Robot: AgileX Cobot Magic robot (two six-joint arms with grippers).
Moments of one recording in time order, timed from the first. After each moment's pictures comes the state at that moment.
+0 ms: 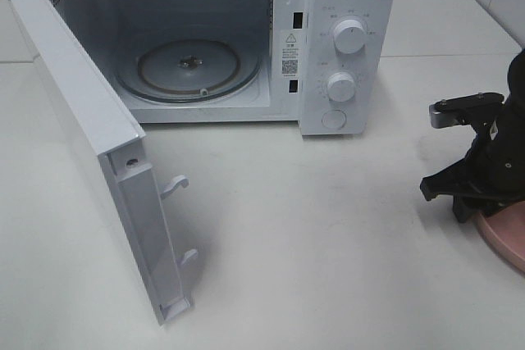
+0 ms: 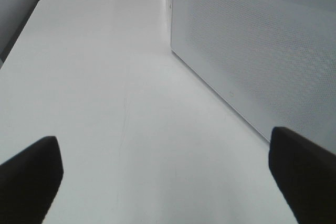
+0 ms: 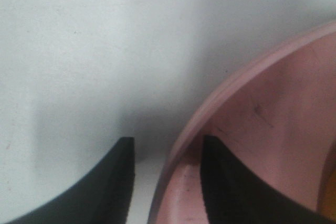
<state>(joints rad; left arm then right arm) 0.12 -0.01 -0.51 -0.17 1.07 0.13 0.10 1.81 -0.84 -0.24 0.47 0.18</state>
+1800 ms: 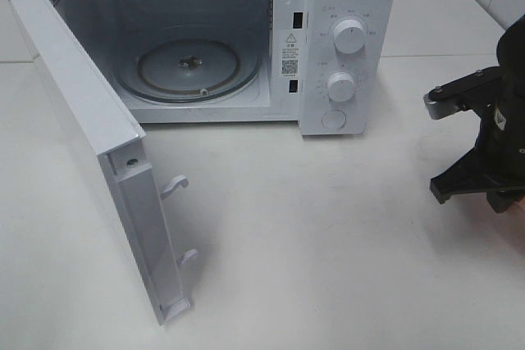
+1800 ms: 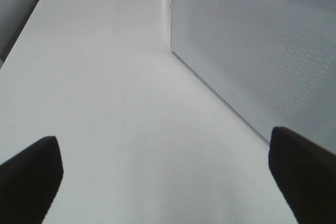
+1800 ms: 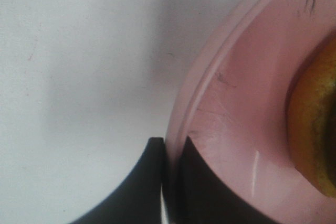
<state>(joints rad) 0.12 -0.01 -0.51 -0.17 1.07 0.13 0.29 1.63 -0.84 -0.46 0.77 0.40</state>
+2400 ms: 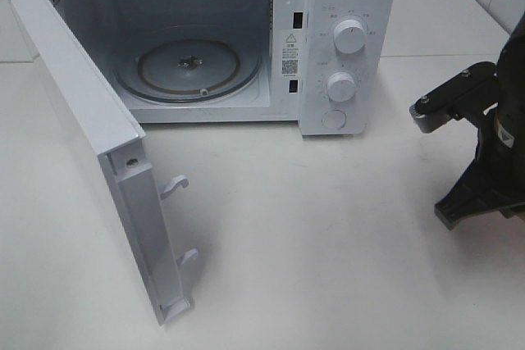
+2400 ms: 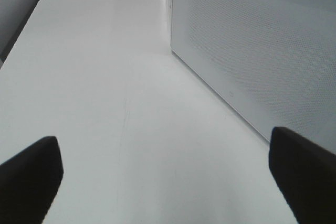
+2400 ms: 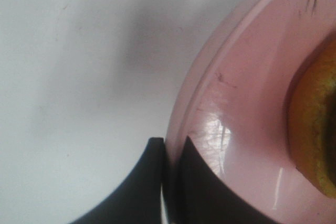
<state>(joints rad) 0.12 -0.01 -0.51 -0.17 1.07 0.13 0.49 1.49 -0.76 -0.55 0.88 0.45</state>
